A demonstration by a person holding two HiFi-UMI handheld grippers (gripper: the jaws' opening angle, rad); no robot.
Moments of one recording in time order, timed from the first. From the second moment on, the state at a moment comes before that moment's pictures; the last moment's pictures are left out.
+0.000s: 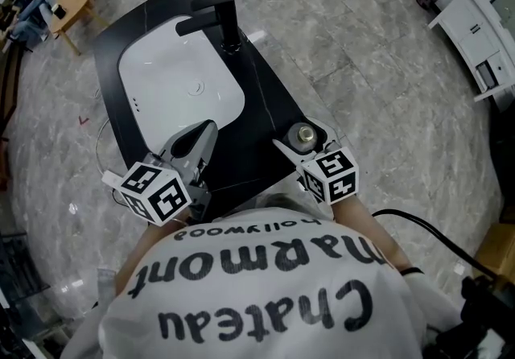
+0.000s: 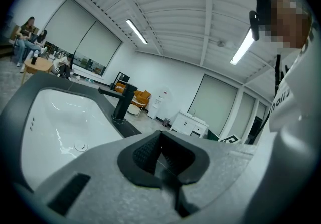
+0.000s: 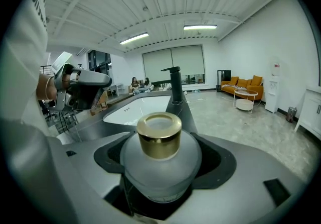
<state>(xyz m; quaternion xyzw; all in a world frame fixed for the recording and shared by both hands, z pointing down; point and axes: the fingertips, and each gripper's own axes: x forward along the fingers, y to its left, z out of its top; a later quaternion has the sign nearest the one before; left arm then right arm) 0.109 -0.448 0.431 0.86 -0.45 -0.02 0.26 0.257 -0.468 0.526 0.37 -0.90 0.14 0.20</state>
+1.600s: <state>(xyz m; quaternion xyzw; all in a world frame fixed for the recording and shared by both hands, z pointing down) 0.023 -0.422 0.411 0.80 -0.54 -0.08 0.26 0.250 -0.466 0.537 0.35 -0.90 0.11 0.22</state>
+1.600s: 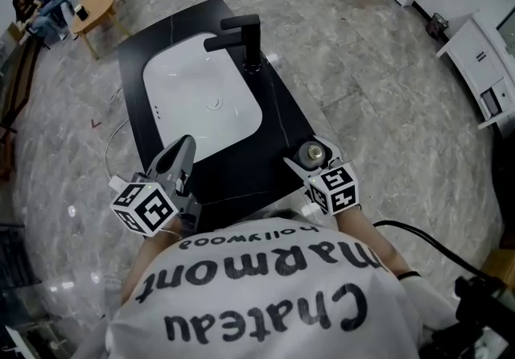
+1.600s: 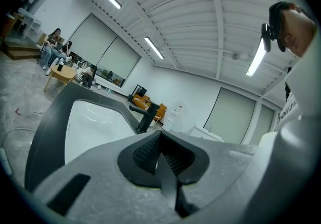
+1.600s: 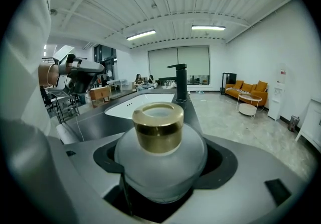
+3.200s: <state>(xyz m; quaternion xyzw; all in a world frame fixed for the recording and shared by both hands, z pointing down) -0.144 -0.268 0.407 0.84 -0.48 -0.09 0.26 0.196 -0.270 0.496 0.50 -0.79 0.36 -0.02</state>
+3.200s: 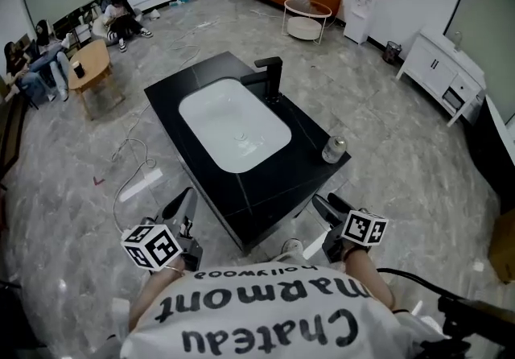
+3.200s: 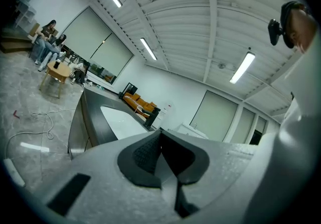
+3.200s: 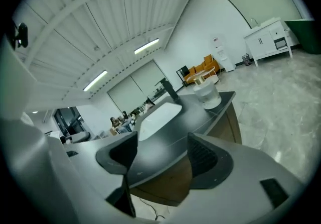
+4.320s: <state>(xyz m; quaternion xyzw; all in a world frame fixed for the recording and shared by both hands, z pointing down) -0.096 -0.127 0.365 0.91 -0.32 -0.06 0.25 0.135 -0.100 0.337 0.57 -0.80 0.18 0.02</state>
